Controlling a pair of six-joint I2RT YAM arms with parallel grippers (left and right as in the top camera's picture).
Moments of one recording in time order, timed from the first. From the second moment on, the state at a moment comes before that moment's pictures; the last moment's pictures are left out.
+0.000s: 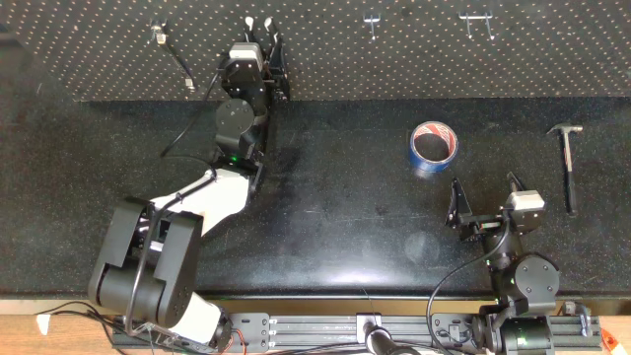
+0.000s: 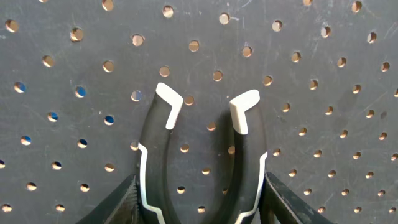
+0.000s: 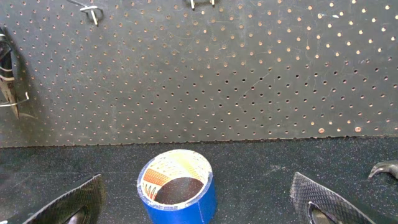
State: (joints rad) left arm -0.27 1.75 0.74 1.06 -0.17 -0.14; right arm 0.04 0.01 0.01 -0.06 -0.09 0.13
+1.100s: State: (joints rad) left arm 0.11 0.34 0.15 0.22 0.01 -0.15; right arm 0.04 0.01 0.01 -0.06 -0.09 0.13
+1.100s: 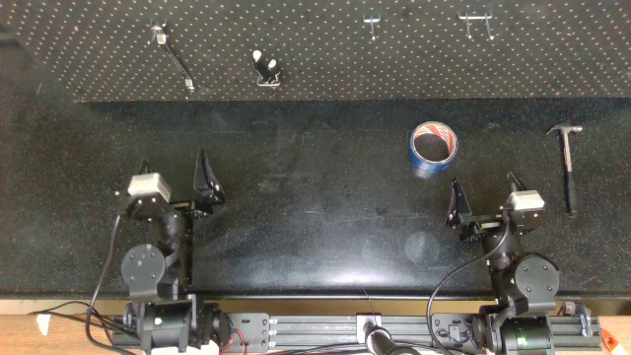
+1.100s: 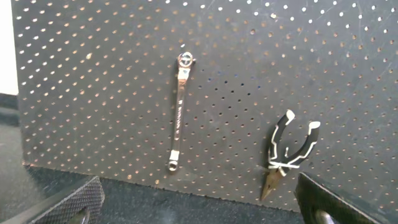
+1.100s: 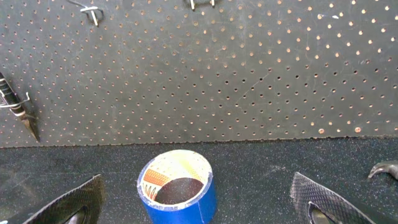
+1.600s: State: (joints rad) left arm 0.10 0.02 0.01 -0.07 0.03 -0.15; right arm 0.04 0.01 0.01 -0.06 -0.09 0.13
